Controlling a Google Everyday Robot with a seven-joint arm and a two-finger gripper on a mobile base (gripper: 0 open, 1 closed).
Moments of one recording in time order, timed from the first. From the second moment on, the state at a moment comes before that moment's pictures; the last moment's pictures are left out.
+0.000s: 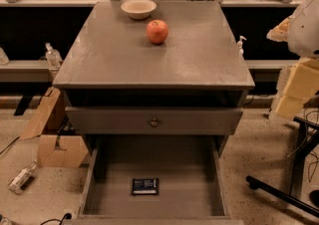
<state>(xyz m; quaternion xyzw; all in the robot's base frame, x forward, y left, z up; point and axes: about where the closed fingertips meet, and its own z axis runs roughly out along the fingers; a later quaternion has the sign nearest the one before) 0.438 -0.216 0.977 -0.60 0.78 -0.04 0.16</state>
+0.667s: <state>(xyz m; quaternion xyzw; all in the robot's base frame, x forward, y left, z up) 0.445 -0.206 0.911 -0.61 0.77 0.00 0.19</state>
